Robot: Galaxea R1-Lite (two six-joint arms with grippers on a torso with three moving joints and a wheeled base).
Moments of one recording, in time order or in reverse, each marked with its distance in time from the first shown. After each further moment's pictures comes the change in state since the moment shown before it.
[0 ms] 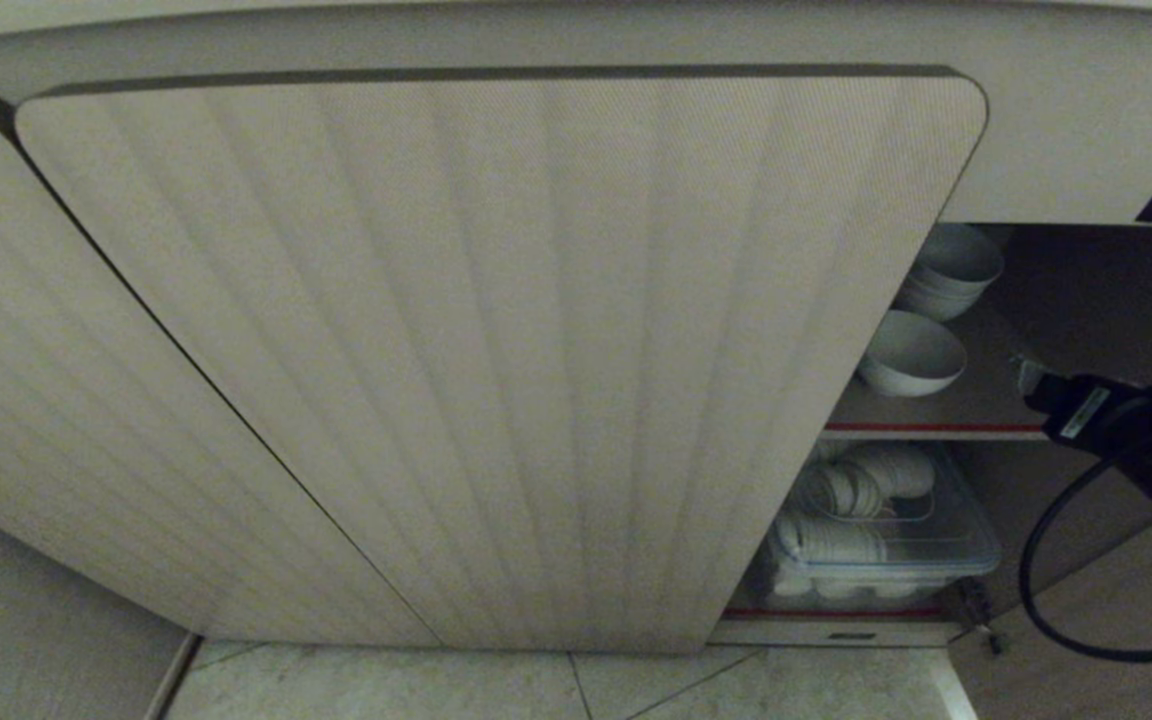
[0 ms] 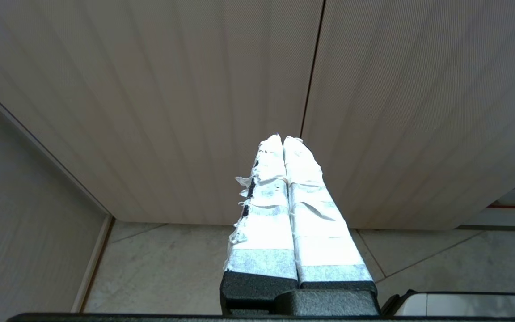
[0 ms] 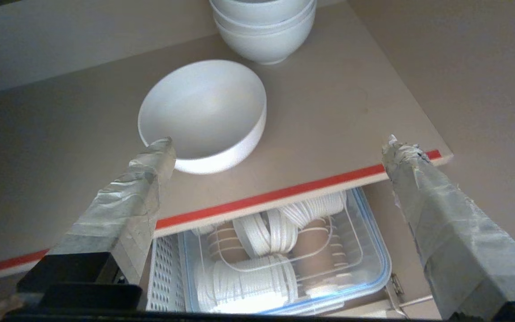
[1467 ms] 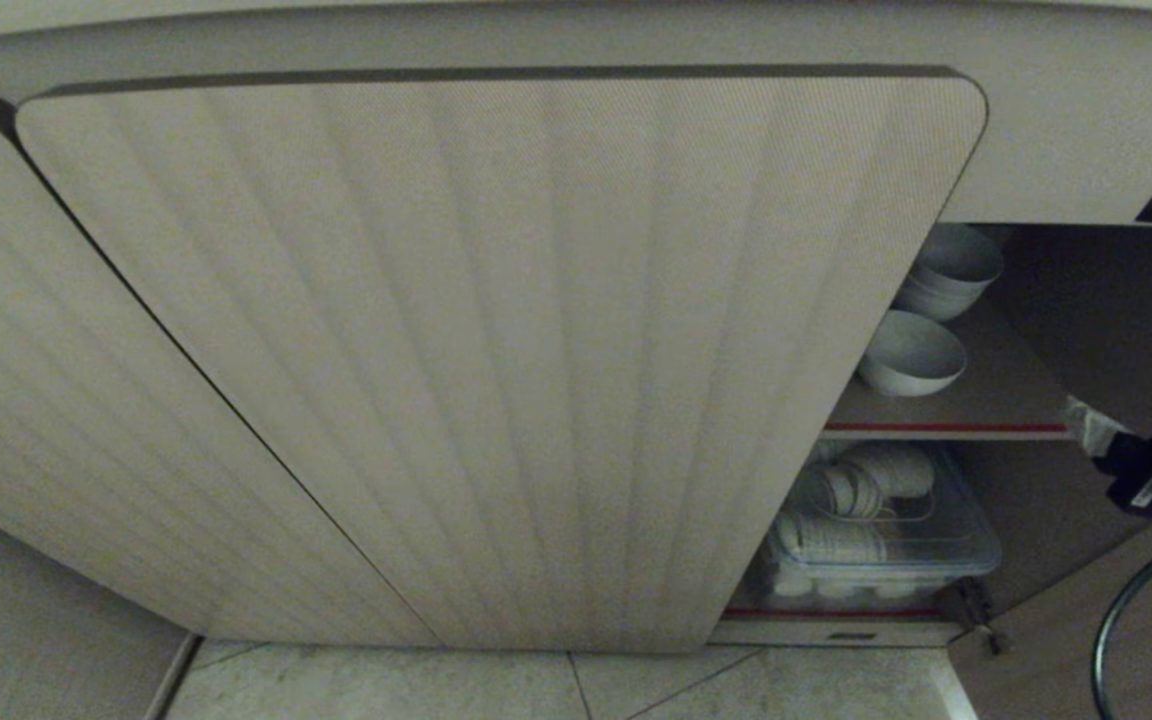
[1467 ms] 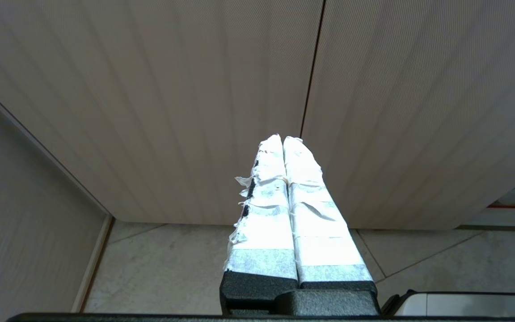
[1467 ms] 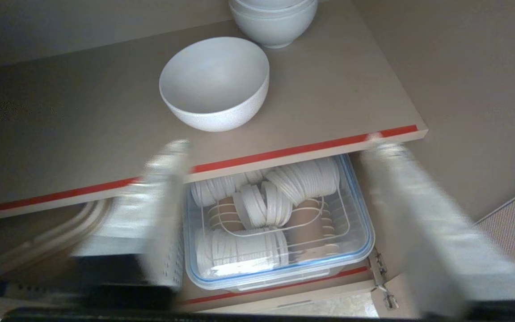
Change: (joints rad) left arm 0.000 0.000 0.000 0.000 0.000 0.000; right arm 0.002 -0.210 0.178 0.017 0.046 -0.045
